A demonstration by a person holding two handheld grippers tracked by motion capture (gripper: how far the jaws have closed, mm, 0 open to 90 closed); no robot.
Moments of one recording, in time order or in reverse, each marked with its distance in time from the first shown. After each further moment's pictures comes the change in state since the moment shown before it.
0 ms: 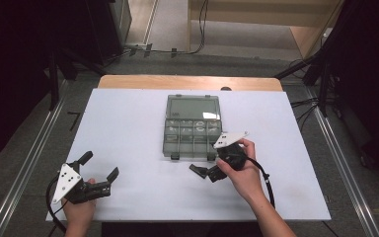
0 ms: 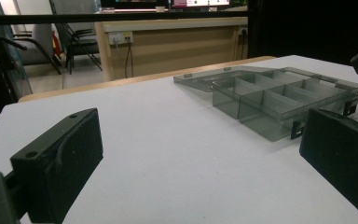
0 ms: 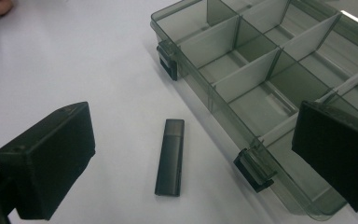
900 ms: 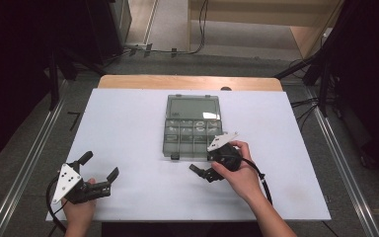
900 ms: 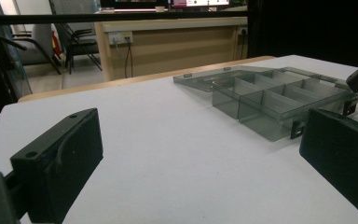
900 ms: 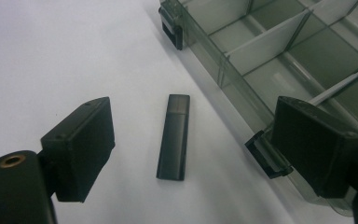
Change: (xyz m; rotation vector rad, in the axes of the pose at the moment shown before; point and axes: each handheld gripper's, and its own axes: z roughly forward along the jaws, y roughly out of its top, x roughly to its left) left arm 0.000 0.000 0.000 0.001 -0.001 0.001; right arm 0.003 0.000 0.014 0.131 0.004 -0.014
